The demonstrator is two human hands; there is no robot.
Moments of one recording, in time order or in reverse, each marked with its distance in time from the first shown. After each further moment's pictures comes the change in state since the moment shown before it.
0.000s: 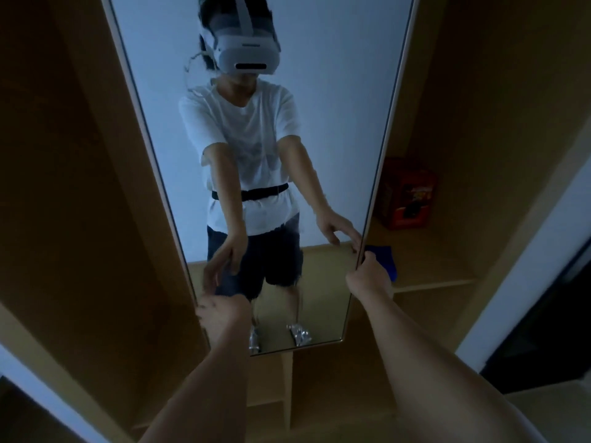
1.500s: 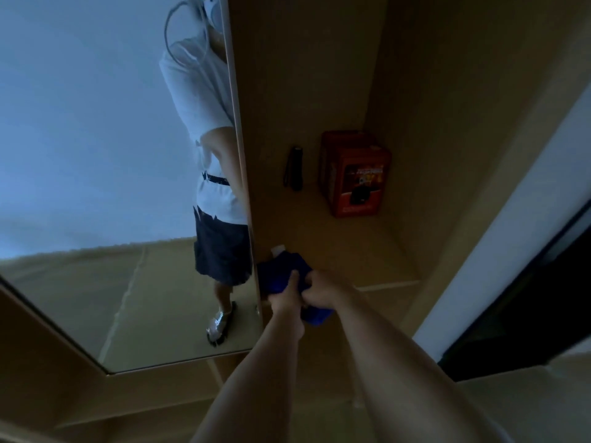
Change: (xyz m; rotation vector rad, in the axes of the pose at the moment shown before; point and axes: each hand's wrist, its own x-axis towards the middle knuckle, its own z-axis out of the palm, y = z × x) left_hand -0.146 0.067 0.264 -0.632 -0.536 -0.407; right_hand 0.135 0.105 -0.045 -0.336 -0.596 -0.302
